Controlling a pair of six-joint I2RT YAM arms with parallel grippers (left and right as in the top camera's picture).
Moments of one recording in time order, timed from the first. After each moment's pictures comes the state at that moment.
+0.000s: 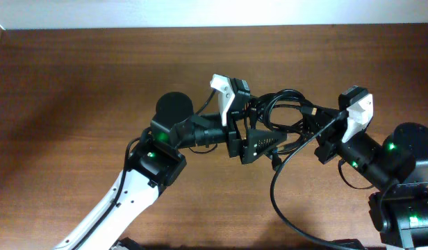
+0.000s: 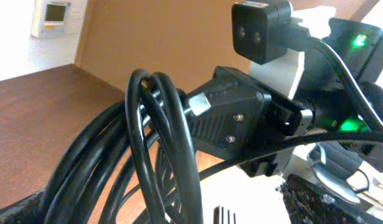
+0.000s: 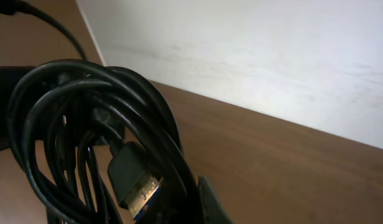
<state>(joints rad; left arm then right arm) -0.58 1.27 1.01 0.23 0.83 -0.43 0.07 0.80 0.96 -0.42 -0.52 -0.03</state>
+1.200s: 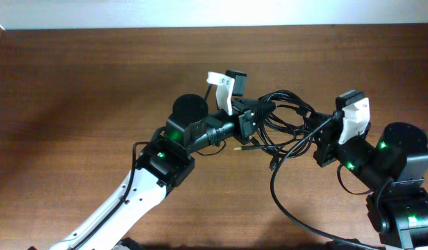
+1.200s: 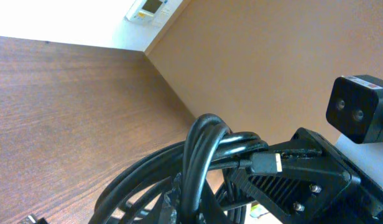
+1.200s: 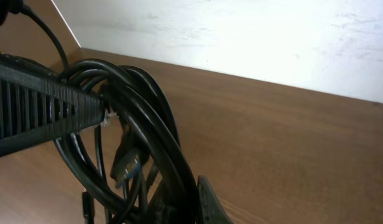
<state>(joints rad) -0.62 1.30 1.00 0.17 0.48 -0.66 0.09 0.80 0.96 -0.55 -0.40 0.00</state>
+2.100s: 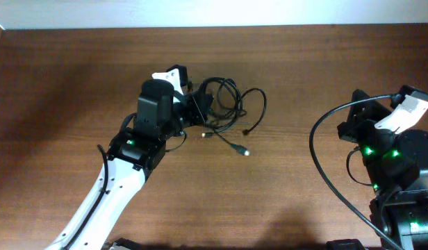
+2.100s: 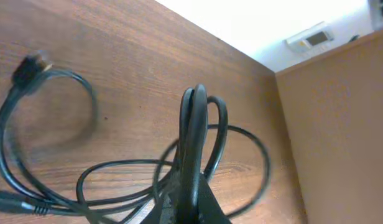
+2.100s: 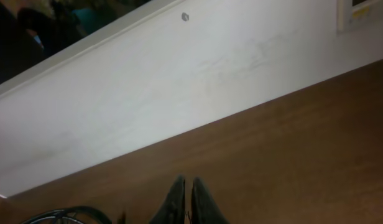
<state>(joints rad) -0.36 1.29 1.01 -0.23 0.31 -0.73 0.07 0.77 0.94 -0.37 0.04 0.45</state>
